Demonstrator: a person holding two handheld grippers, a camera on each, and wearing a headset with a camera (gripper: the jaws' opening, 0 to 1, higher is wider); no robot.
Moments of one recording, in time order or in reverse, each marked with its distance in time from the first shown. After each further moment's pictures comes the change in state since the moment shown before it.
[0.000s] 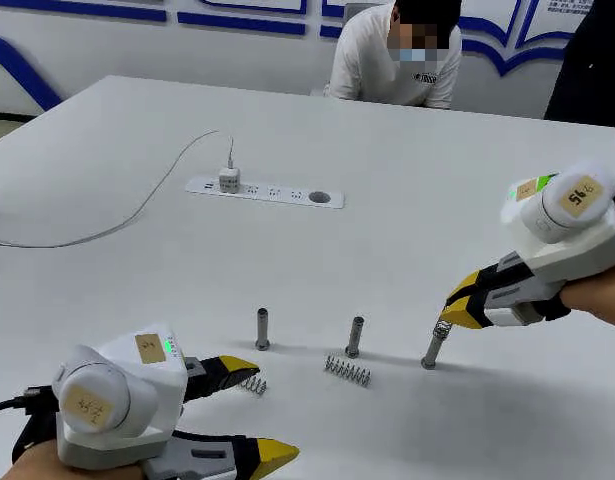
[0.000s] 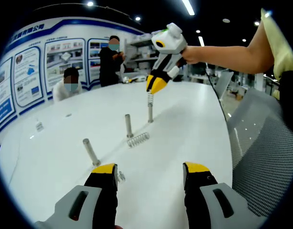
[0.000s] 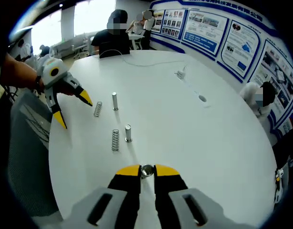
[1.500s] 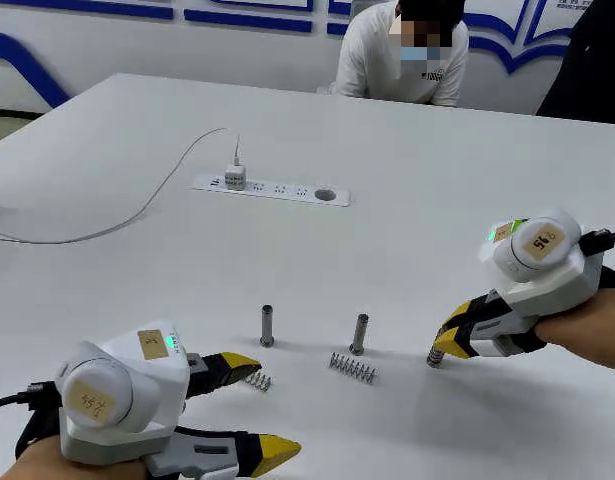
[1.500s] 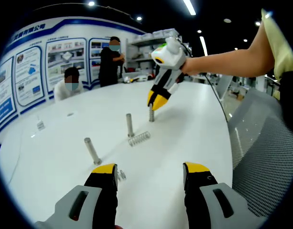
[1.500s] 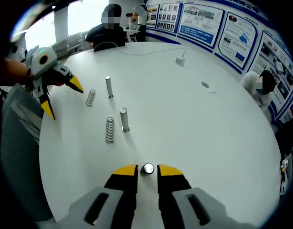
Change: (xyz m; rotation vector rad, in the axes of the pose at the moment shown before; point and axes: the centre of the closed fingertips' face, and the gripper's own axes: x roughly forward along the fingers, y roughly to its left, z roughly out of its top) left arm -0.001 0.001 -0.001 -0.006 0.000 0.011; right arm 0.034 0.000 -0.030 0.049 0.033 -0.009
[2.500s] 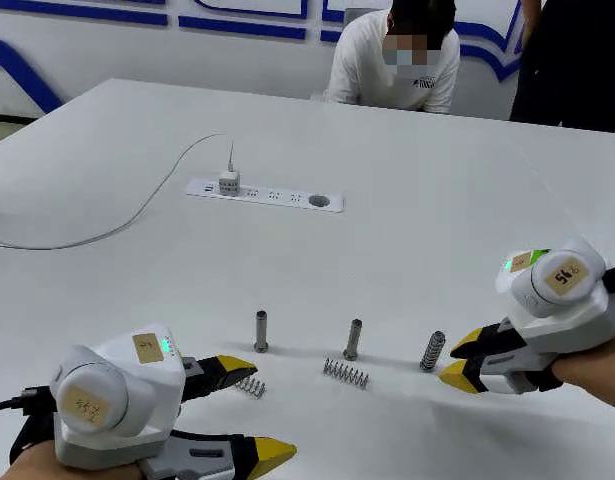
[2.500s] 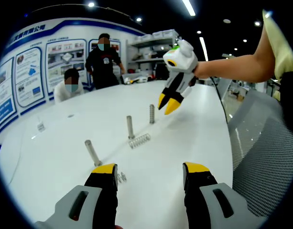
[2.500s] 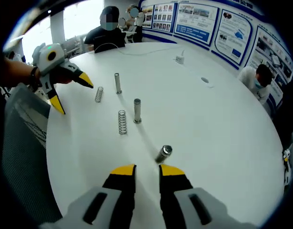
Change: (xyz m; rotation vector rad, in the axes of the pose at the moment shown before) left arm 0.000 0.001 0.003 0.003 -0.011 0.001; right arm -0.012 0.030 -0.017 0.046 -0.009 0.003
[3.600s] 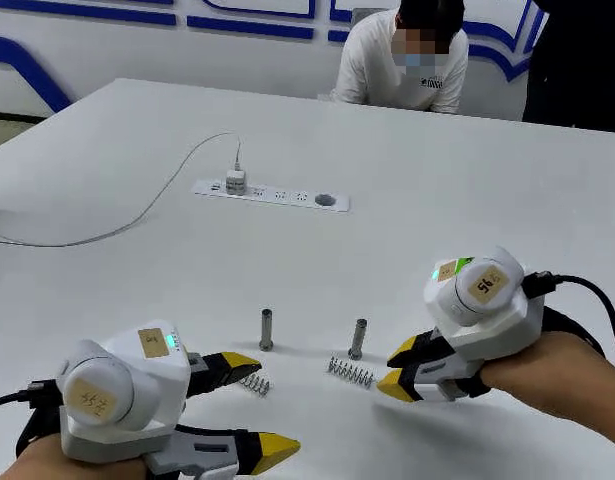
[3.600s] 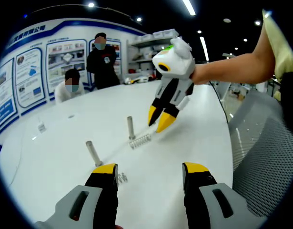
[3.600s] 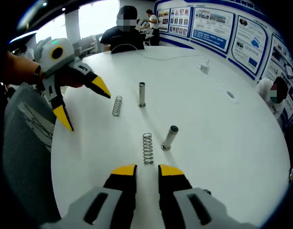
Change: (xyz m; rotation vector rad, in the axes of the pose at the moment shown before) left arm -0.001 0.000 0.001 0.003 0.003 0.009; right arm 0.046 0.041 0.043 -0.081 -0.034 0.117
